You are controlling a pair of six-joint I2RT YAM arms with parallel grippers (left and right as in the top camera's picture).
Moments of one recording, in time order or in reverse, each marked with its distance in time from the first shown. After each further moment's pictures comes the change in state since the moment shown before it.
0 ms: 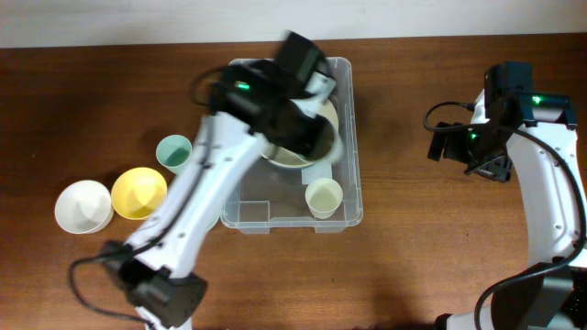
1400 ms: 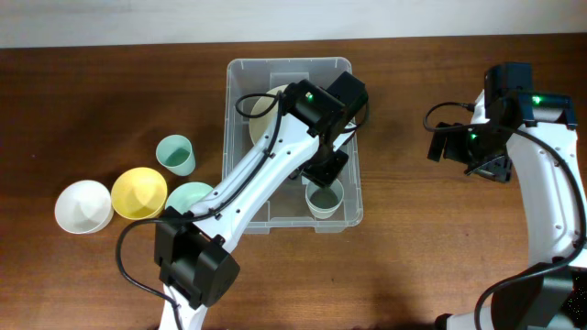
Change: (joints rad) left arm -0.109 0.173 -0.015 -0.122 -0.100 0.010; right arm 0.000 0.000 0.000 -0.003 0.000 0.000
